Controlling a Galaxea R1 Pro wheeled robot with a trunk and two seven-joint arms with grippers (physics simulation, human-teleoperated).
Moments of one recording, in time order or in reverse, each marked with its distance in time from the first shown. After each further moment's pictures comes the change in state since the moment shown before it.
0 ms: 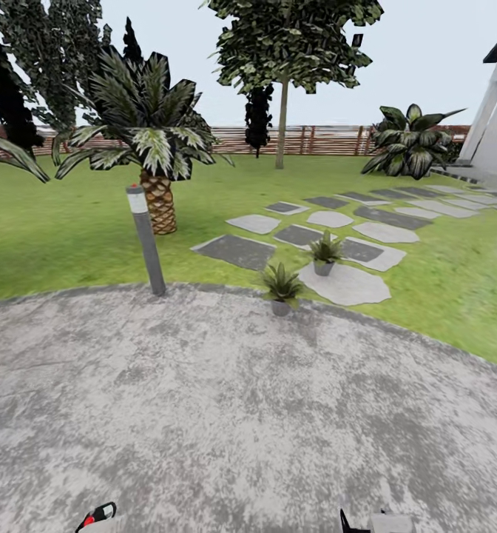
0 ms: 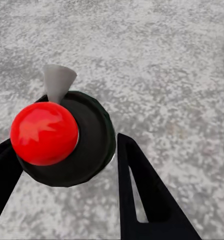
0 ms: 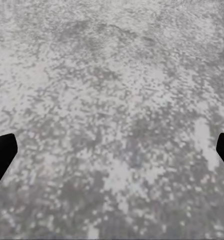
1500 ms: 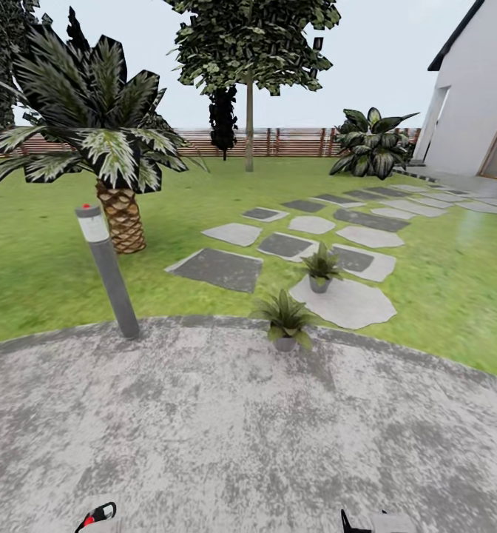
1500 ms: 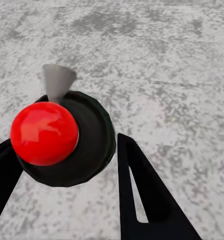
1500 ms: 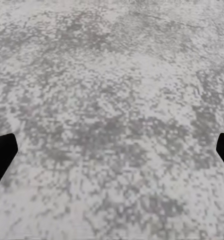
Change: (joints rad) left arm 0.000 0.000 0.000 0.000 0.000 0.000 0.000; right arm 0.000 -0.003 0.000 0.000 0.000 0.000 0.000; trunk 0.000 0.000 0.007
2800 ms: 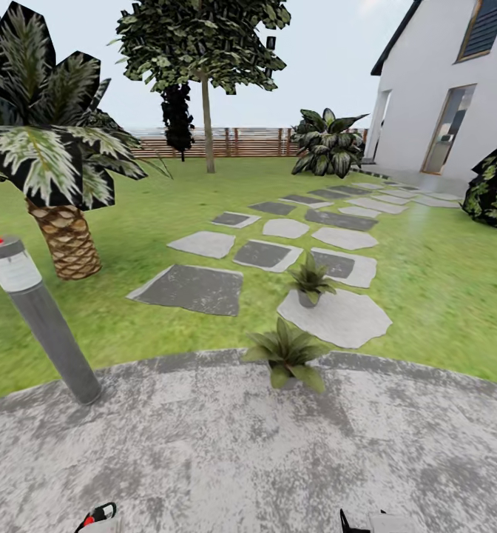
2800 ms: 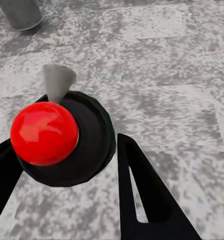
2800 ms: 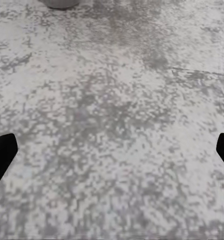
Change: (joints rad) left arm 0.000 0.000 0.000 0.000 0.000 0.000 0.000; right arm 0.000 0.003 0.000 0.000 -0.002 0.000 0.003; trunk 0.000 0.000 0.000
